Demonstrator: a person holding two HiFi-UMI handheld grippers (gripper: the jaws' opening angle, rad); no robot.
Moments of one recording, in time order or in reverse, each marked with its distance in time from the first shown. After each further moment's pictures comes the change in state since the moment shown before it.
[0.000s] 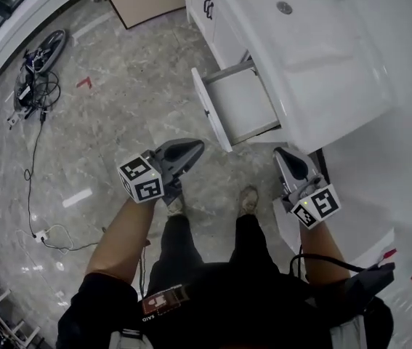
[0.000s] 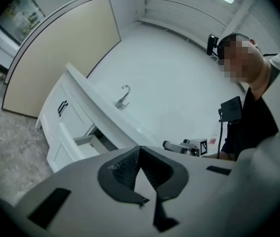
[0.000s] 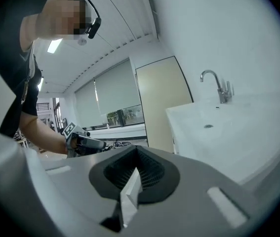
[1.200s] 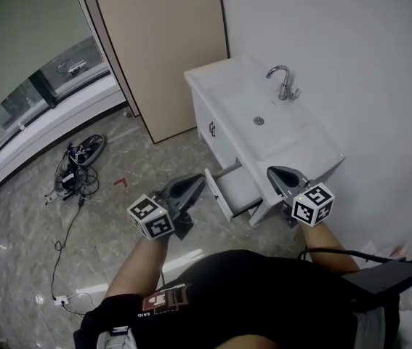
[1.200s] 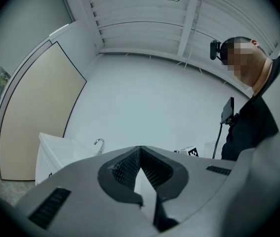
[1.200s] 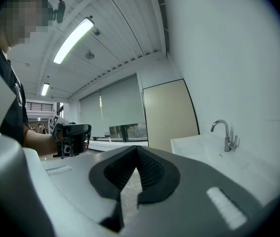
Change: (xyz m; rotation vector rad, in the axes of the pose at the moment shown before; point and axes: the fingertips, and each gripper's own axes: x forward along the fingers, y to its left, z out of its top) left arm -0.087 -0.313 0.280 0.342 -0.233 -0.022; right arm -0.104 0.104 0.316 -0.079 -0.107 0.000
